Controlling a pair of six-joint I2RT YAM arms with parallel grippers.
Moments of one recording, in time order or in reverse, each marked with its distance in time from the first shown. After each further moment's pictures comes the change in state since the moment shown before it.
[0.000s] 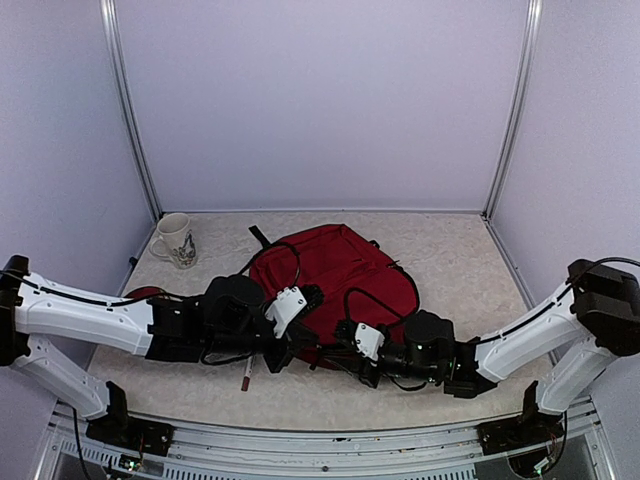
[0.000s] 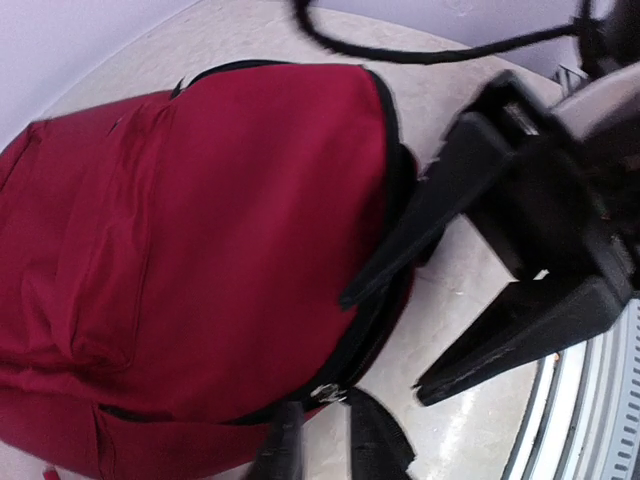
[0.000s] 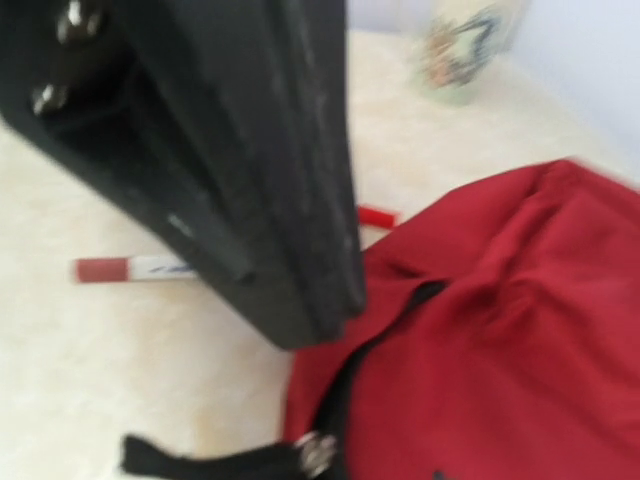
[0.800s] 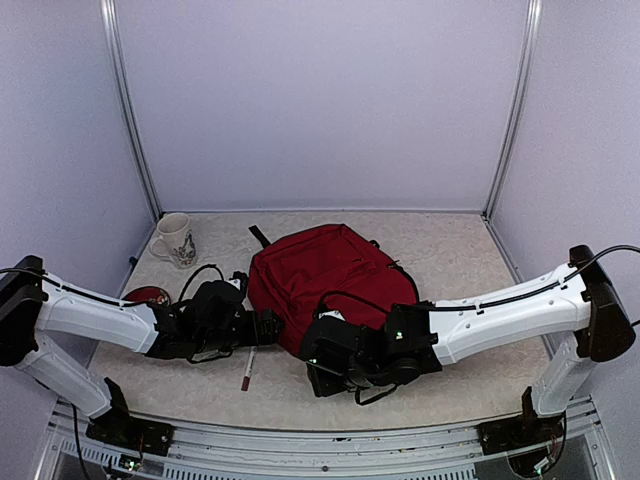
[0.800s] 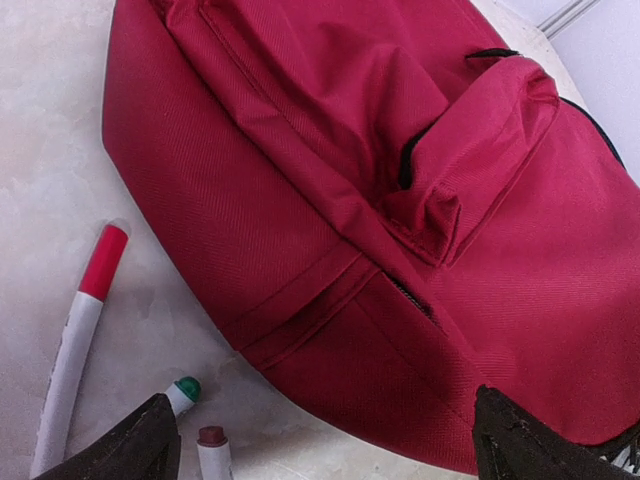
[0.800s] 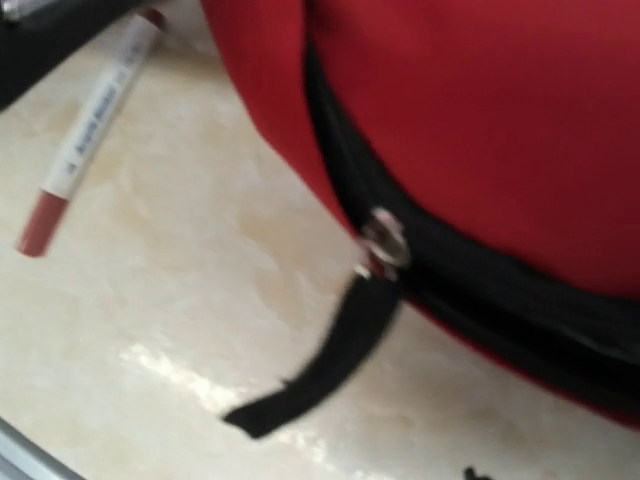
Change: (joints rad) left arm 0.233 0.028 -0.203 0.076 -0.194 -0.745; right arm 0.207 0.158 0.760 -1.399 0.321 1.215
